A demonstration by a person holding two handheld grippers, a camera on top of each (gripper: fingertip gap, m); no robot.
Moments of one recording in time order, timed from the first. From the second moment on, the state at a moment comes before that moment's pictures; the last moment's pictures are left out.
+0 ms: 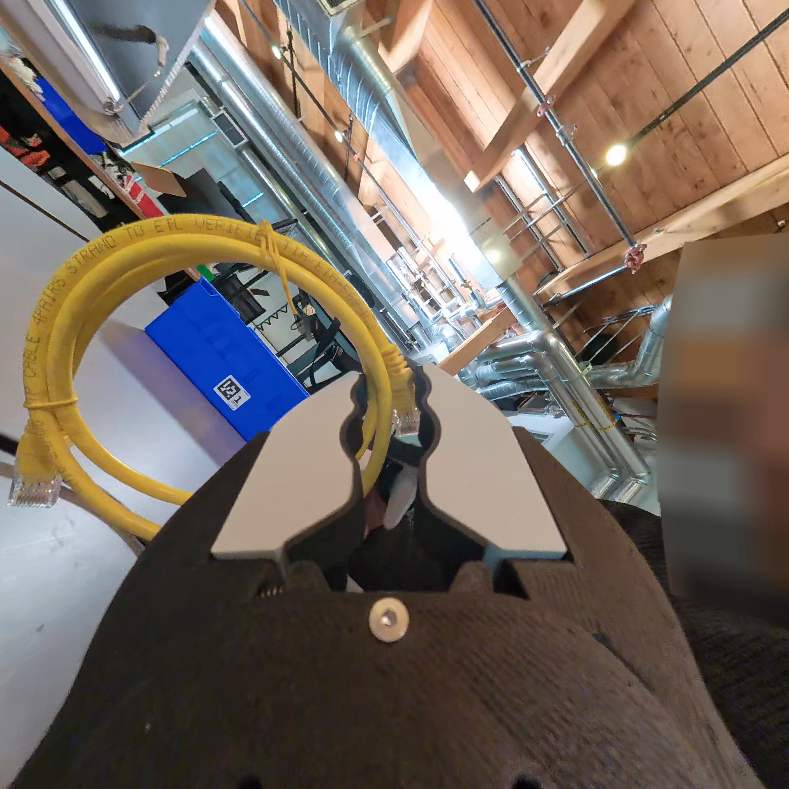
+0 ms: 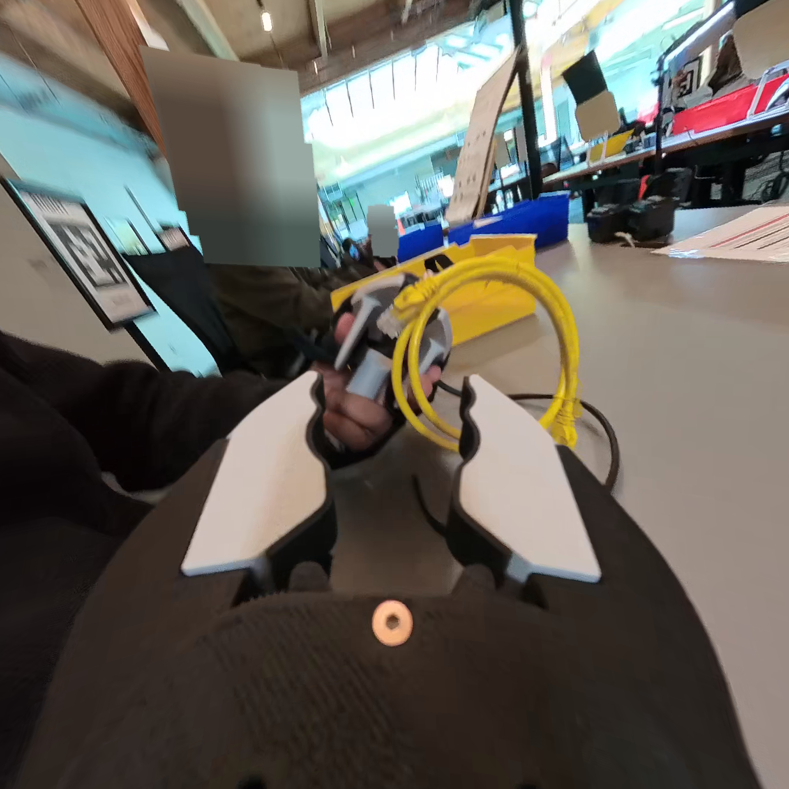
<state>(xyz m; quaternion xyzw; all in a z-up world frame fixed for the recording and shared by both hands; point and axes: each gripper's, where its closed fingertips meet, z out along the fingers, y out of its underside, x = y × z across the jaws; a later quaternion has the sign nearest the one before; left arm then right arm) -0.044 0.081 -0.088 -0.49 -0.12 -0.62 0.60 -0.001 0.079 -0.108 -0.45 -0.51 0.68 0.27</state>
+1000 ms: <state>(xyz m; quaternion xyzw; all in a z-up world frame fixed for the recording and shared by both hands) -0.039 0.079 -0.084 -0.44 -0.13 -0.67 0.58 -0.005 0.048 -0.147 -0.37 -0.70 0.46 0.40</state>
